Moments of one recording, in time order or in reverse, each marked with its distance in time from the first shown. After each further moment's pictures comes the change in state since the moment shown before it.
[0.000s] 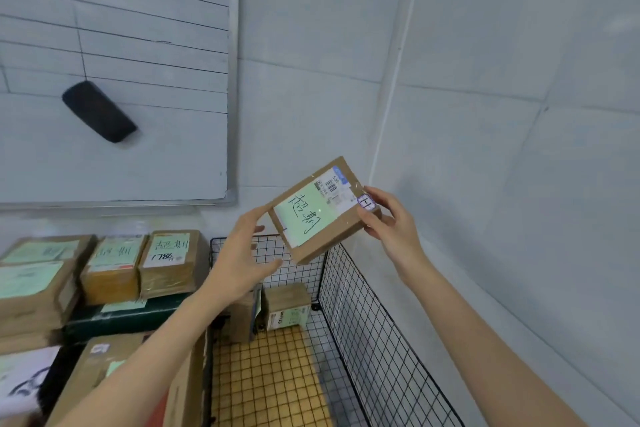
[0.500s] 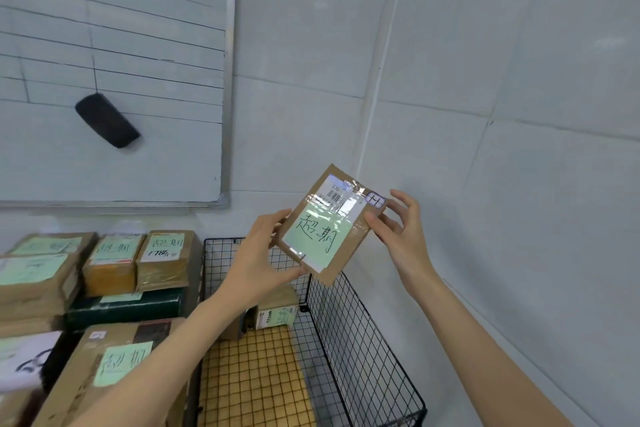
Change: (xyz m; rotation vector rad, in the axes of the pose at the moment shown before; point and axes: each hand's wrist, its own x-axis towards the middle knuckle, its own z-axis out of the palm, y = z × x) left_hand -0.031 0.079 0.018 -0.077 0.022 0.141; right_hand -0.046 -0.031 -0.045 0.113 0.083 -0.054
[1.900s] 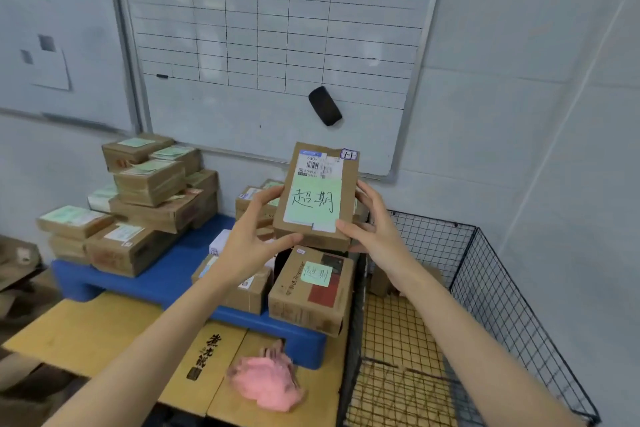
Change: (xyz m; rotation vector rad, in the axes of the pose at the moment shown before) left_hand -0.202 0.056 -0.218 0.076 0.316 -0.395; right_hand -0.154 -0.033 0.221 0.119 -0.766 0.067
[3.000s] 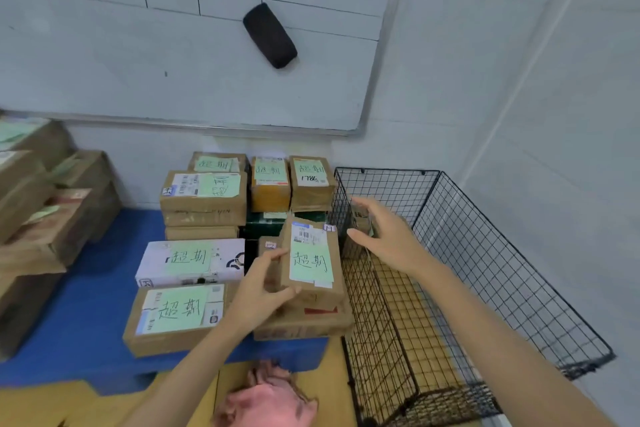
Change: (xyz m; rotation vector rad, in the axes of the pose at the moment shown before) left_hand 0.061 -0.226 0.054 -0.084 -0.448 -0.276; right_hand 0.074 0.100 -0.006 -0.791 0.119 0.279
